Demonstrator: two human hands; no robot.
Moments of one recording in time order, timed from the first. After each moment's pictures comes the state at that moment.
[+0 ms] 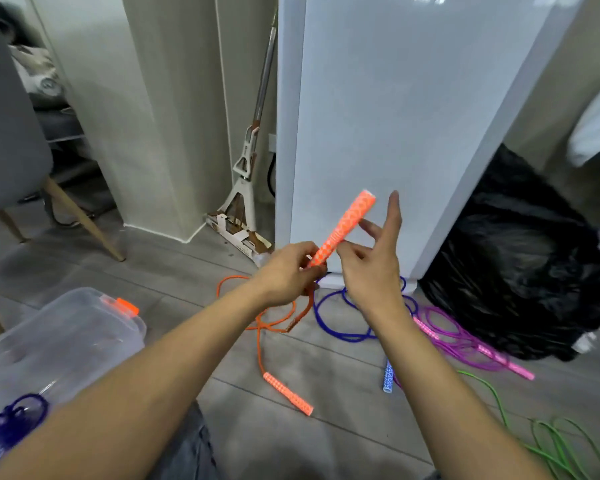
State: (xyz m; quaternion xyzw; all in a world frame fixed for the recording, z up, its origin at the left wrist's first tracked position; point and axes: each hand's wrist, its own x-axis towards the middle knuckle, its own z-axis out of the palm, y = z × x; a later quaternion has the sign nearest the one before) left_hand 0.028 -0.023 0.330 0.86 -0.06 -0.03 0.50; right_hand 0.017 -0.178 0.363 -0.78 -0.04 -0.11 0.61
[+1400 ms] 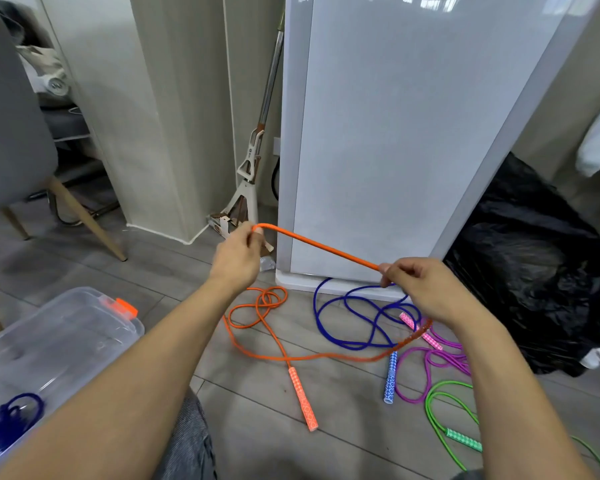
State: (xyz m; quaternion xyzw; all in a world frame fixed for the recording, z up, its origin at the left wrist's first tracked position) left_hand 0.045 0.029 0.326 0.89 0.14 0.17 0.40; right_hand 0.058 -0.272 0.358 -0.90 -0.10 0.05 0.42
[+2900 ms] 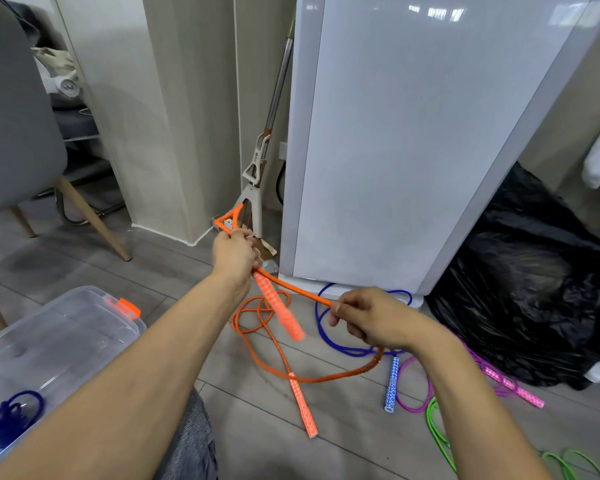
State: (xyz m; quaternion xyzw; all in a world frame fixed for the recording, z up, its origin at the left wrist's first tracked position) left_hand 0.058 0.023 0.335 0.50 0.29 0.19 0.79; right_hand 0.031 -0.216 0.349 -0.87 -0.19 0.26 0.37
